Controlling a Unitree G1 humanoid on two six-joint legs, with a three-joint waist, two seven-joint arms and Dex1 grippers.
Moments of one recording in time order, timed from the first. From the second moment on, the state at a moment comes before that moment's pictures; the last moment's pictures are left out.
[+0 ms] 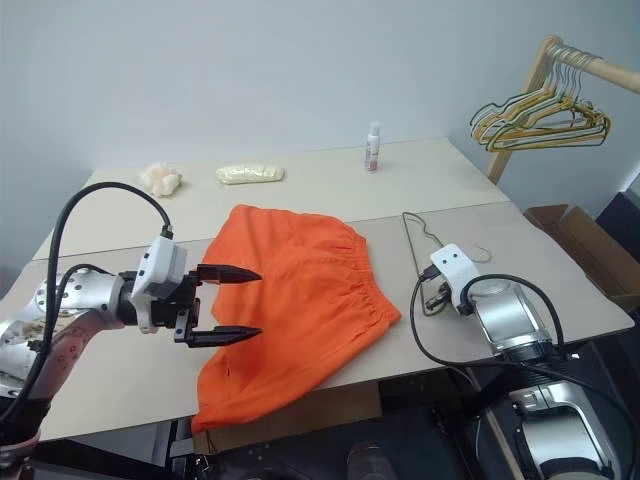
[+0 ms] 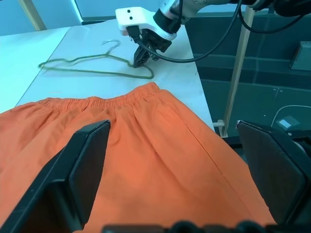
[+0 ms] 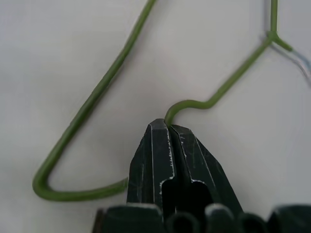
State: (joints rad) left arm -0.27 0.83 0.02 -0.40 -0.62 0.48 -1.13; right arm -0.50 -0.69 0.22 0.21 -0.07 0.80 0.48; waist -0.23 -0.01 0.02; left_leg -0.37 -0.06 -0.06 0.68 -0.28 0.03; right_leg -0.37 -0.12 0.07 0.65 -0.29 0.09
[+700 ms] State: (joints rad) left arm -0.70 0.71 -0.10 -0.01 -0.50 0.59 -1.07; right arm -0.58 -1.08 0.38 0.30 -0.85 -0.78 -0.04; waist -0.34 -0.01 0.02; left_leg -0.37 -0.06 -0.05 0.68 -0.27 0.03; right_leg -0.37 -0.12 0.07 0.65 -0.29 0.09
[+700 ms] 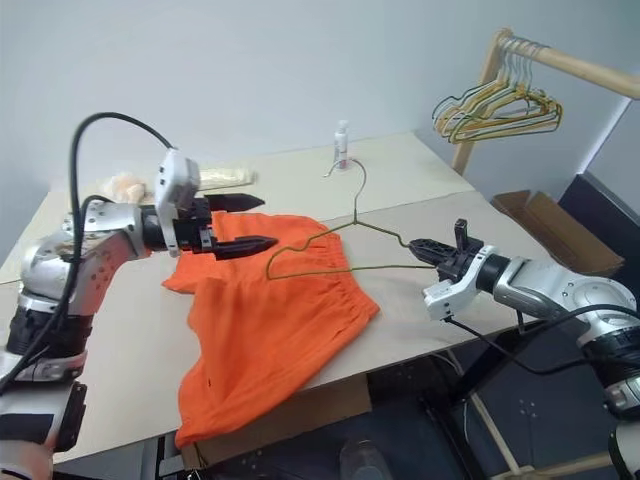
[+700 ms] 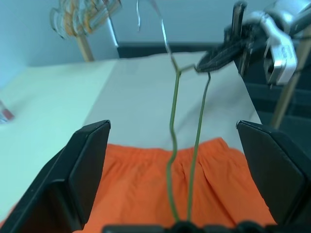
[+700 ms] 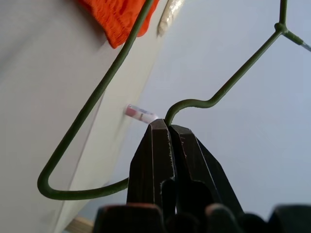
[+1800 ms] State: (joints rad) left arm -0.78 0.64 -0.30 0.22 -0.20 0.48 -1.24; right arm -0.66 -1.05 0.34 0.29 -0.84 -0.88 0.02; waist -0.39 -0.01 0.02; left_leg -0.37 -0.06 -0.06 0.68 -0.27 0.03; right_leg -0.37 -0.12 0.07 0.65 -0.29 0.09
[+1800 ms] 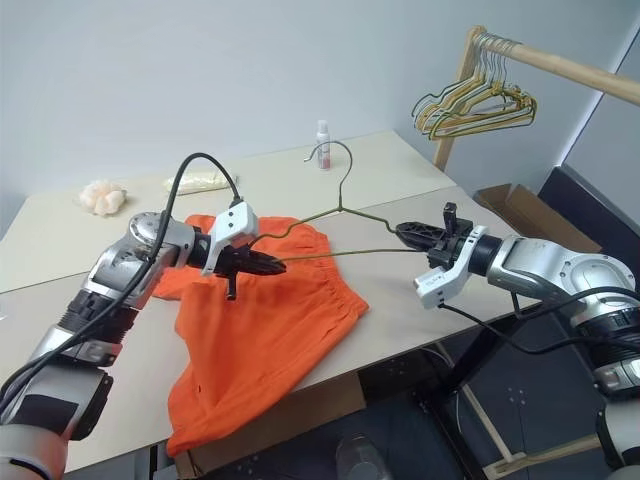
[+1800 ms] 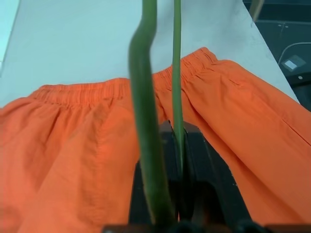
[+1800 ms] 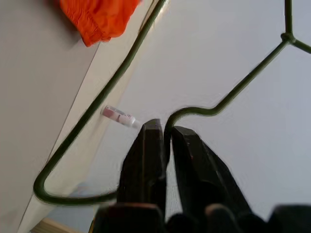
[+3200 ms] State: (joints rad) left arm -0.70 0.70 -0.26 0.12 -0.16 0.37 -1.29; right arm -0.88 -0.86 0.46 0.15 0.10 0.45 1.34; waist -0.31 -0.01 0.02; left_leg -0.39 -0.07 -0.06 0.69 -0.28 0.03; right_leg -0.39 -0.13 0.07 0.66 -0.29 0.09
